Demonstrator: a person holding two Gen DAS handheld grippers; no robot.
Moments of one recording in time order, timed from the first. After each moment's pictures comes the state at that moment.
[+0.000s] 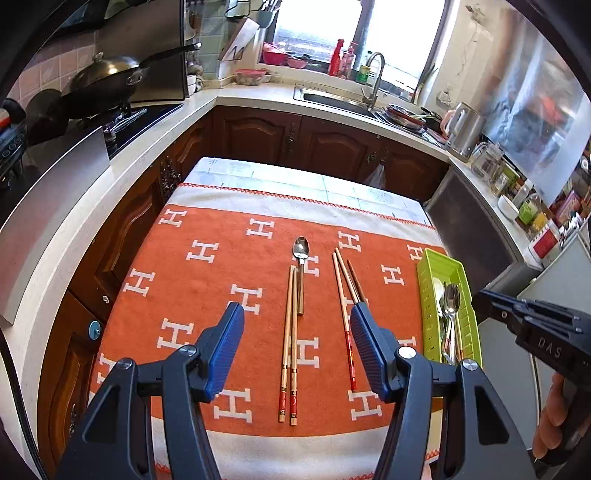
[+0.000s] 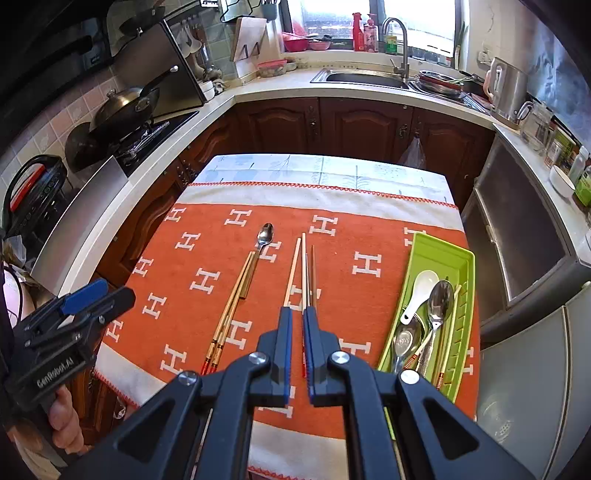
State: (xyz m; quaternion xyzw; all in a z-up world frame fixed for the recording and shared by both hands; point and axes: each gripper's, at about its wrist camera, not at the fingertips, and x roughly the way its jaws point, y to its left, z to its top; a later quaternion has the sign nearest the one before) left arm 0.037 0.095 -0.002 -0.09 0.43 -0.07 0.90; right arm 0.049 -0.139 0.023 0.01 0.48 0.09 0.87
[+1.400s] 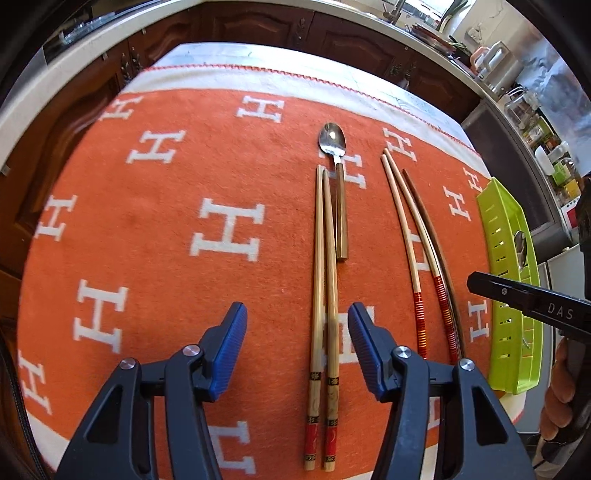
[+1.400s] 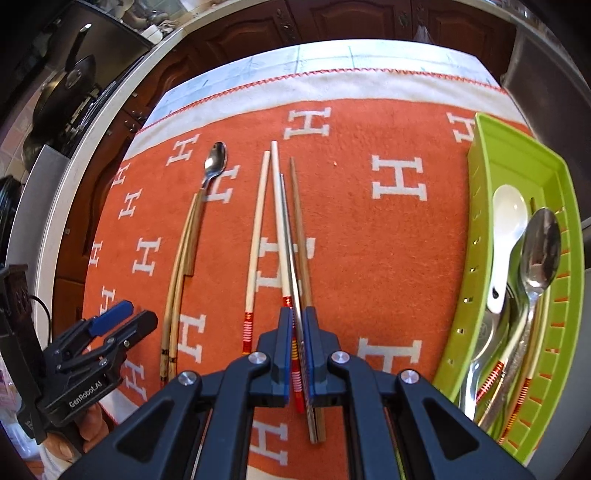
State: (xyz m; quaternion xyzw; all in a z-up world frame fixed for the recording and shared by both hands) left arm 0.122 0.083 -0.169 -0.10 0.57 -0.09 0.81; right arm 0.139 -0.160 -0.135 0.11 0.62 0.10 0.77
